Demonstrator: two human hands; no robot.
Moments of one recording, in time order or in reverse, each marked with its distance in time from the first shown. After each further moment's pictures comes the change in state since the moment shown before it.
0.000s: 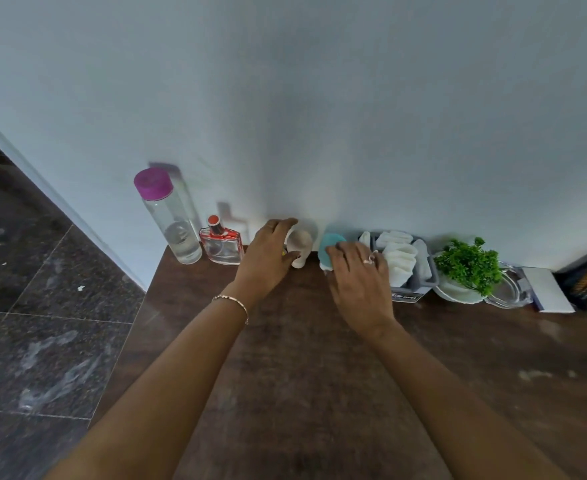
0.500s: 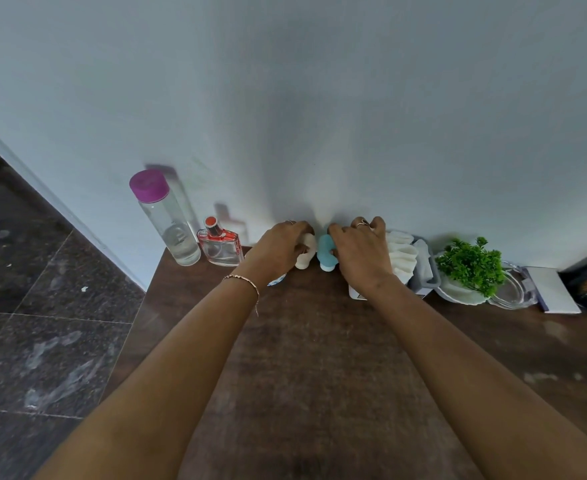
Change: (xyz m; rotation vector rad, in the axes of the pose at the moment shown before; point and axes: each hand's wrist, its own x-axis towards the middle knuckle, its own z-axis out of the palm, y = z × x) left_hand 0.029 0.011 0.001 0.101 -0.227 0.080; right_hand 0.060 0.021 0.001 -0.046 -0.300 -0.006
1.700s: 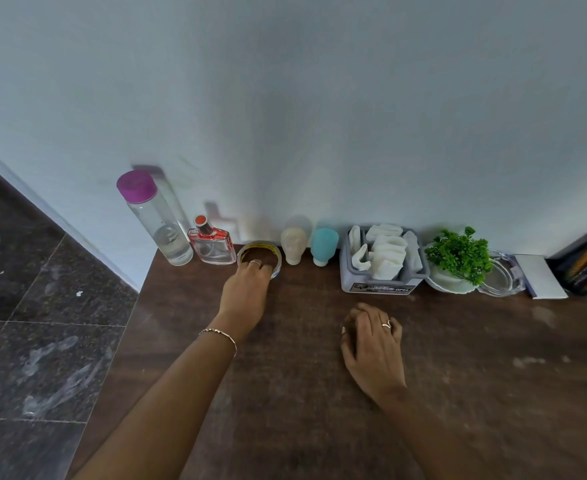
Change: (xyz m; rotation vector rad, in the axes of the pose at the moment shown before) left_hand -0.076 -0.008 0.030 0.379 0.000 -0.231; right_hand -0.160 -0.018 0.065 0.377 0.104 0.249
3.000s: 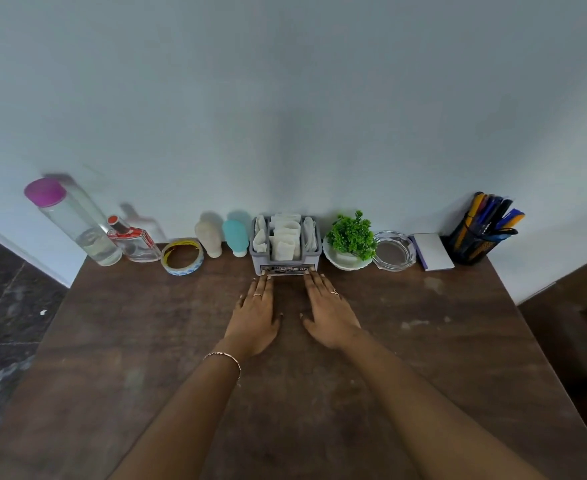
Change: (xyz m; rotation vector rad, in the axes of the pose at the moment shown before) left_hand -0.050 0.168 0.047 -0.164 -0.177 0.070; right_hand 0.014 0.099 -0.062 0.015 -0.458 -0.062
